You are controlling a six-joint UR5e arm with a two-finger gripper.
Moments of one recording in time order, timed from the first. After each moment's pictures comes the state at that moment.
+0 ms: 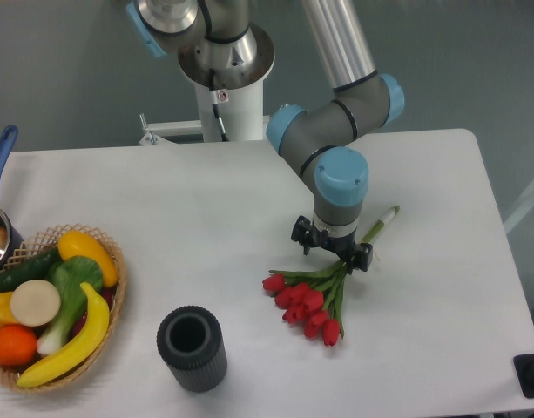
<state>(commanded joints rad) 2.57 -2.06 -1.80 -0.79 1.60 1.07</state>
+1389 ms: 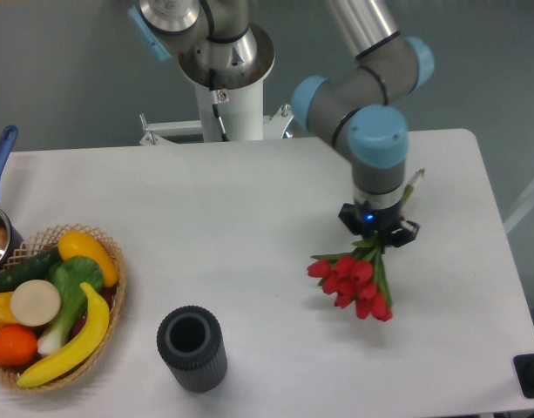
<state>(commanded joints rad) 2.68 -1.93 -1.63 -0.93 1.61 1.13</state>
